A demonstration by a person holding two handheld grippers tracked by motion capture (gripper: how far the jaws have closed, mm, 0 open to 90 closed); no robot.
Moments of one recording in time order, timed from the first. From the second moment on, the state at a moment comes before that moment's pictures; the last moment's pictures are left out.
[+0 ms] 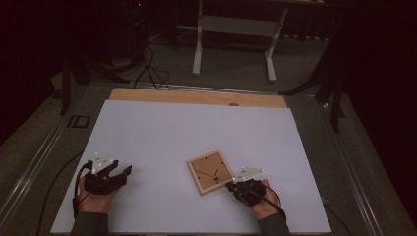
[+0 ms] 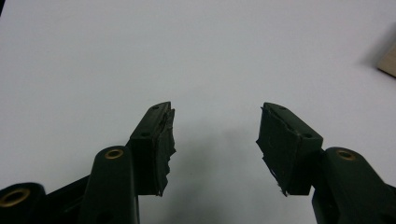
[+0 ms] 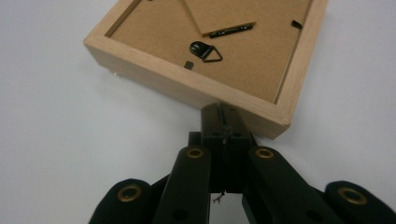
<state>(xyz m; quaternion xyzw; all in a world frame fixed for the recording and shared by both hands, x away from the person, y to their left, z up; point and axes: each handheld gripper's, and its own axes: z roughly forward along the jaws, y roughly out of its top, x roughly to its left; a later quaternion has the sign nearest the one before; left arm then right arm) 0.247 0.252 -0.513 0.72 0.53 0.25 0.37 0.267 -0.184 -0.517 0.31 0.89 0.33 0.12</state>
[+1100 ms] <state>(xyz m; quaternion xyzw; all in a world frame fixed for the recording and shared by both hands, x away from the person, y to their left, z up) 0.259 0.211 -0.520 0.77 0.47 0.24 0.35 0.354 -0.144 -0.519 0.37 0.86 0.32 0.15</state>
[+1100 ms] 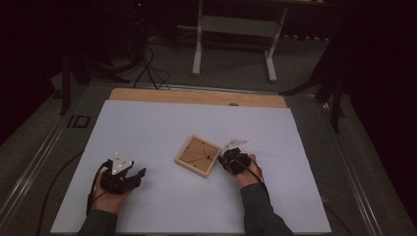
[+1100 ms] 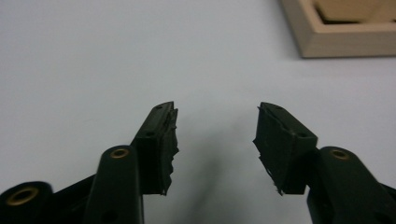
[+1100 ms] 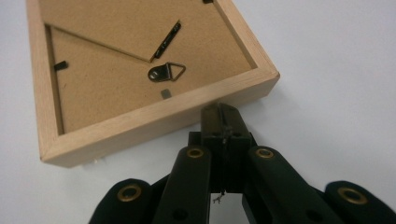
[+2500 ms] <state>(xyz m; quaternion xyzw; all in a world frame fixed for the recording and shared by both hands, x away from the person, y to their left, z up) 0.290 0.129 -0.538 0.84 0.36 0.14 0.37 0.343 -0.133 -0.519 0.35 0.87 0.33 0.13</state>
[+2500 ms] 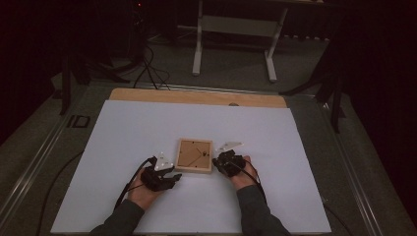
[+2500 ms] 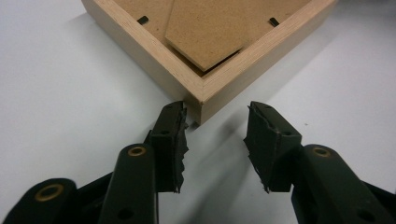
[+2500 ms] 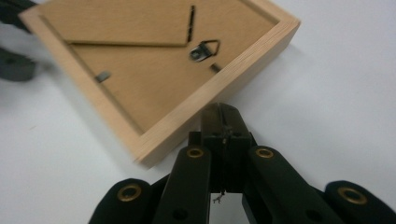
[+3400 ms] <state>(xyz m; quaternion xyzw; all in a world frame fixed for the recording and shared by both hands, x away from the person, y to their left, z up) 0.296 0.122 -0.539 0.83 0.38 0.16 0.36 0.325 -0.135 -0.539 0.36 0.84 0.36 0.18</state>
